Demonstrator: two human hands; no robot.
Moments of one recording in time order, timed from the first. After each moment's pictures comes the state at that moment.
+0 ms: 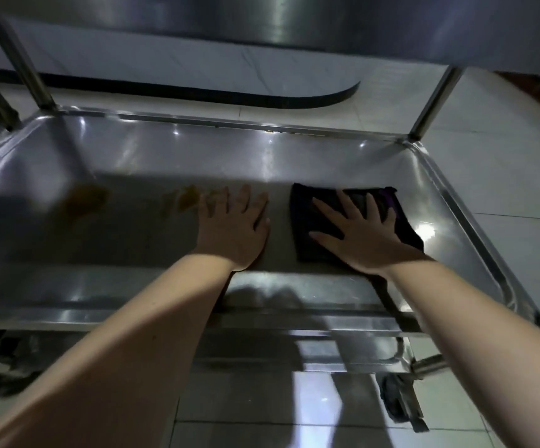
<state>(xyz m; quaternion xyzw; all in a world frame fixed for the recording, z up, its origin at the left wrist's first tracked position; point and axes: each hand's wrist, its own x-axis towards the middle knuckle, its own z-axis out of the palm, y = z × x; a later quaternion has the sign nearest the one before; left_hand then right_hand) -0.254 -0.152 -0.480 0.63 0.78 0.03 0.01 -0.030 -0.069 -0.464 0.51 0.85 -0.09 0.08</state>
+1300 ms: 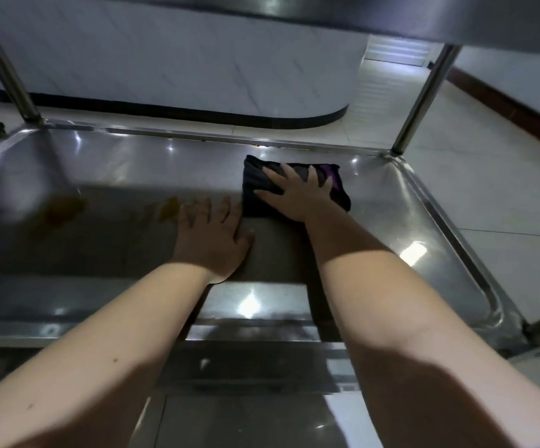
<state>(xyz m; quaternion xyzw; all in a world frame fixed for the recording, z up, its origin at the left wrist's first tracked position) -0.259 -0.150 -0.489 0.62 0.79 0.02 0.01 -0.131 0.007 -0.463 0.50 0.86 -0.06 0.05</state>
